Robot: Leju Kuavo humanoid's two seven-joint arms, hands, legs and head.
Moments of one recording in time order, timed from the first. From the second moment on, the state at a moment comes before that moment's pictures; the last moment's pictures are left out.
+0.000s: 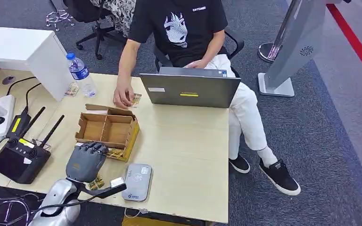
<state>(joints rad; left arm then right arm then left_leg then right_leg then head) -0.06 0.21 -0.16 -1.18 -1.10 0.48 -0.41 -0.09 -0.10 0.70 -0.14 -1.56 0.04 -0.27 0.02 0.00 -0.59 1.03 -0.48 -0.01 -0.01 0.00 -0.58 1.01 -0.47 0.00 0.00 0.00</state>
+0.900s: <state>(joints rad) -0.10 0.20 -0.14 -1.33 -1.07 0.55 -0.41 -0.09 -0.10 0.71 -0.14 -1.56 0.03 -0.27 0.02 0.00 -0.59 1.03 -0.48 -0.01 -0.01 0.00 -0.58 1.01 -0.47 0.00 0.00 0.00</state>
